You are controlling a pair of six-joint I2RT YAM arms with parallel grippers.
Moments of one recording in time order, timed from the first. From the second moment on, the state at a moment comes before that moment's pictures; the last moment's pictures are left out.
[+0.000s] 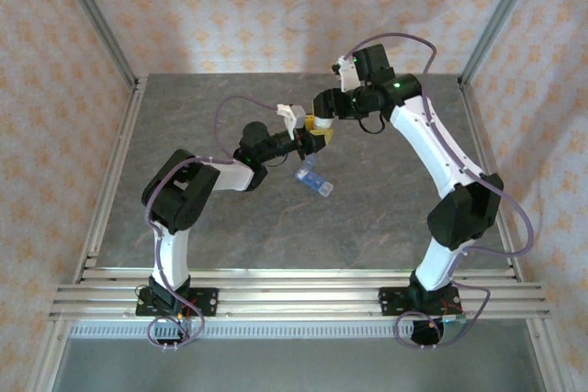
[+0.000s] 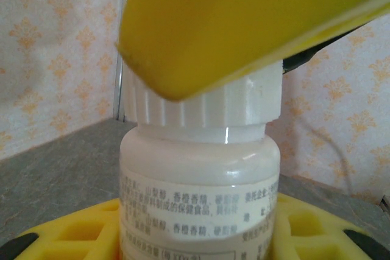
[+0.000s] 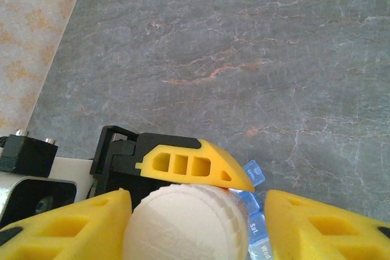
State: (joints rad) left arm -0.49 1.99 1.04 1.14 0.63 -0.28; right arm 0.40 1.75 1.83 -0.93 -0.38 0.26
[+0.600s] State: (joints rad) left arm -0.49 1.99 1.04 1.14 0.63 -0.30; right arm 0.40 1.66 1.66 -0.74 -0.38 0.30
